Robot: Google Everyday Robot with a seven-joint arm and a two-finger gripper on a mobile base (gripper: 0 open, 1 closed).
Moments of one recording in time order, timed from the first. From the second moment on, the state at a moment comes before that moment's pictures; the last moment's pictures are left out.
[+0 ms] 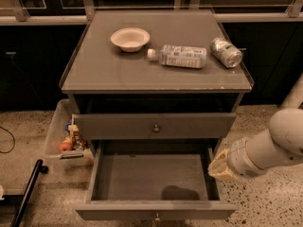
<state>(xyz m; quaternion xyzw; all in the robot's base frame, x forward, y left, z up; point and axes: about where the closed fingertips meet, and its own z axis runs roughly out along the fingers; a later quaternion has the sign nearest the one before) 0.414 -0.208 0.669 -0.59 0.77 0.13 0.21</state>
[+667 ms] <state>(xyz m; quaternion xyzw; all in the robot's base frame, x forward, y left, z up) 0.422 -0.205 0.615 -0.59 0.76 0.15 0.22</state>
